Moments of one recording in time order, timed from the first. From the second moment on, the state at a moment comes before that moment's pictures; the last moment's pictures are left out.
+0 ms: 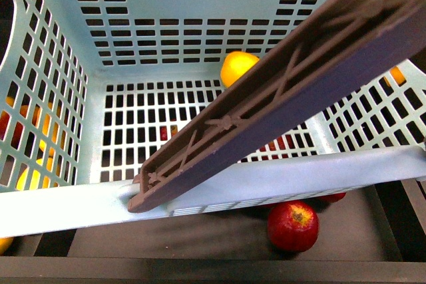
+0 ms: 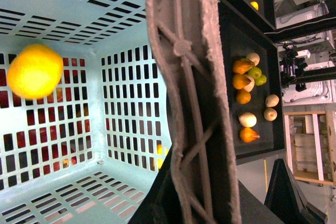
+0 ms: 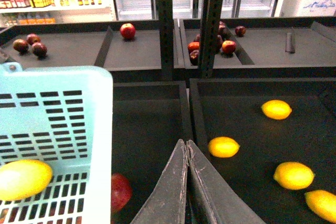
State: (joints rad) left arm -0.68 1.50 1.16 -0.17 0.11 -0.96; right arm 0.00 0.77 0.18 0.59 0.01 0.01
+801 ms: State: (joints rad) left arm -0.68 1.50 1.16 -0.17 0.11 -0.96; right arm 0.00 0.64 0.10 0.54 0.00 0.00
